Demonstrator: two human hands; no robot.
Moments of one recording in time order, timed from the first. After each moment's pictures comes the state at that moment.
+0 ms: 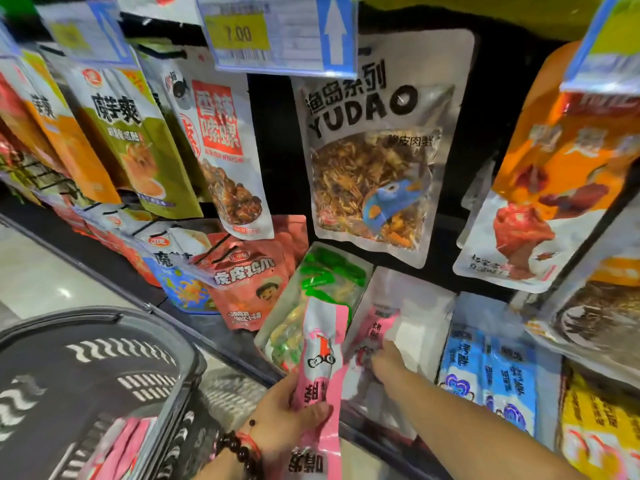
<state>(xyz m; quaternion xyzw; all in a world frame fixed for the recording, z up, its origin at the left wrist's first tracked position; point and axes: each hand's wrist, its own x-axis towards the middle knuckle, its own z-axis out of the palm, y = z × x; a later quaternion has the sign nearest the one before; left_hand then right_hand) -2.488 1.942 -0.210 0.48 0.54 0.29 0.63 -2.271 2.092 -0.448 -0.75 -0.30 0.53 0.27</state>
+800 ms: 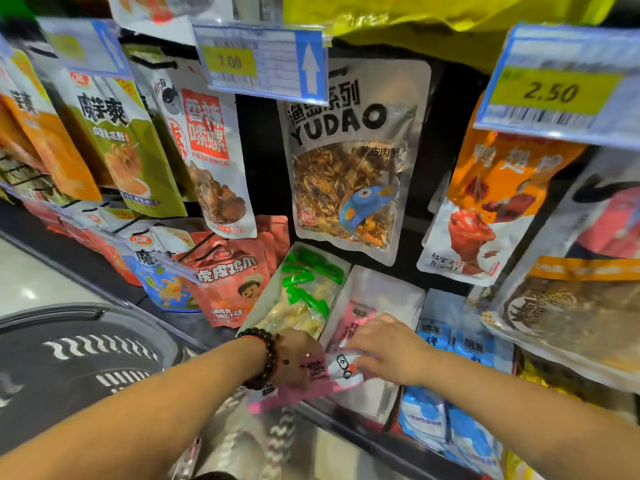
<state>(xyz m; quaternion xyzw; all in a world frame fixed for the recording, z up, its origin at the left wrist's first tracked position) -2.457 2.019 -0.164 0.78 0.50 -0.22 0.32 -2.231 2.009 -0.189 -0.42 -0.89 0.14 -0.05</state>
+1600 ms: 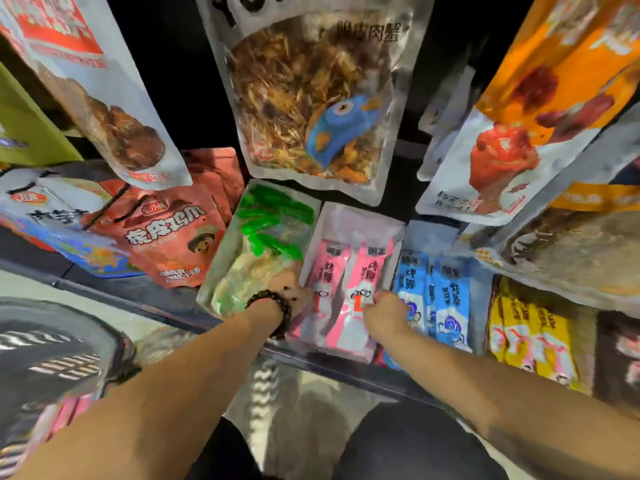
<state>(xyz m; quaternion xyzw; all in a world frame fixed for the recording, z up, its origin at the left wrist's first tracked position) -2.410 2.076 -0.259 0.68 0.63 0.02 0.37 -2.239 2.007 -0.298 -0.84 -0.38 0.34 0.16</state>
